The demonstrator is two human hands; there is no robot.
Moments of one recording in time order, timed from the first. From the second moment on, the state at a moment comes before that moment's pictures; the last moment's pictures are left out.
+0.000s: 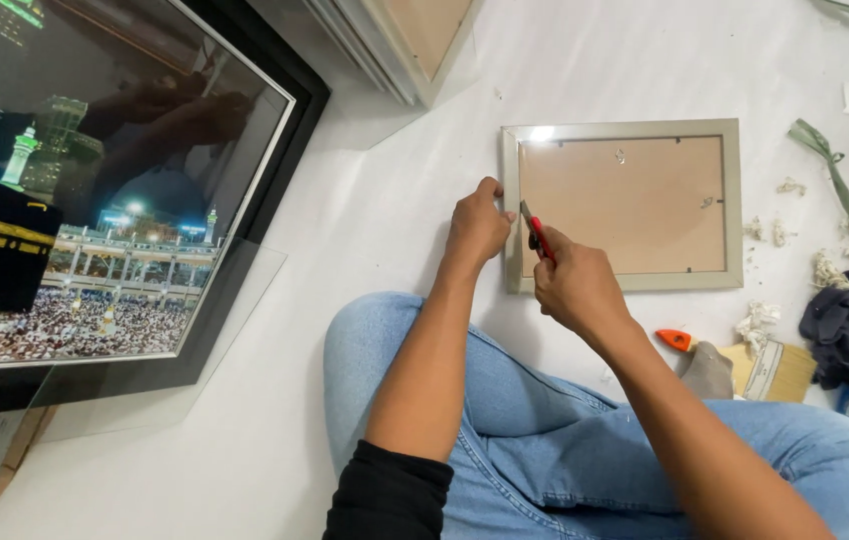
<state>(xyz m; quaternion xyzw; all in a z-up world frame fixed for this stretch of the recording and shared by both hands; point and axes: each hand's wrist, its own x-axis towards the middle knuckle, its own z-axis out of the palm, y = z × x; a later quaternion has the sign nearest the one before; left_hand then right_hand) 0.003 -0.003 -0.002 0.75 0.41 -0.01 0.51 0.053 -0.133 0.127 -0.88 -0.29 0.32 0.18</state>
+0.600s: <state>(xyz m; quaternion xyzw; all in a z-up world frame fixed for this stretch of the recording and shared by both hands) 0.008 -0.003 -0.016 0.76 0.41 -0.01 0.50 0.019 -0.185 0.170 -0.88 -0.26 0.38 0.09</state>
